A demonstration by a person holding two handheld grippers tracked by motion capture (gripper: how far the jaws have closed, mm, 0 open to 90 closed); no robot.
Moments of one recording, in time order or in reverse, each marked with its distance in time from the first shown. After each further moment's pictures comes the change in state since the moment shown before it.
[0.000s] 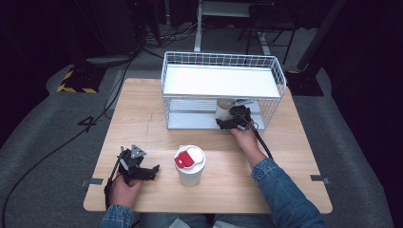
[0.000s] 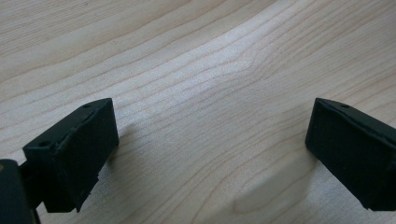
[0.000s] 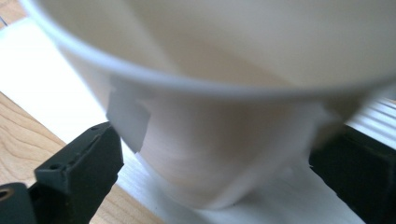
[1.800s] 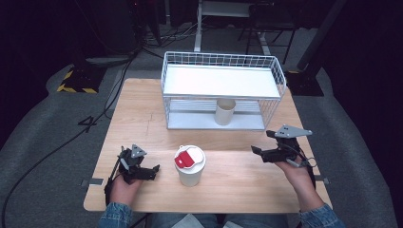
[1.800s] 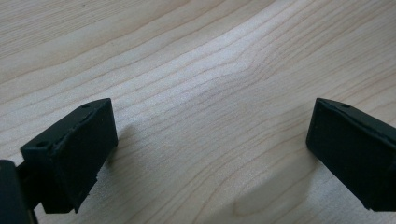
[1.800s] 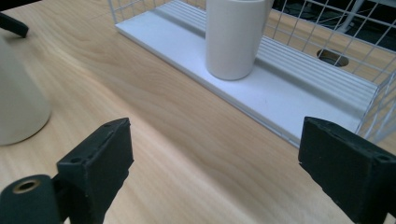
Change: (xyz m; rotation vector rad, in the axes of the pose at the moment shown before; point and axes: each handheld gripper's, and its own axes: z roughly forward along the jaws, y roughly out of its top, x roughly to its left) left arm 0.001 0.001 0.001 0.003 -0.006 0.008; right arm -0.006 -0.073 -0.183 -0.093 0.141 -0.079
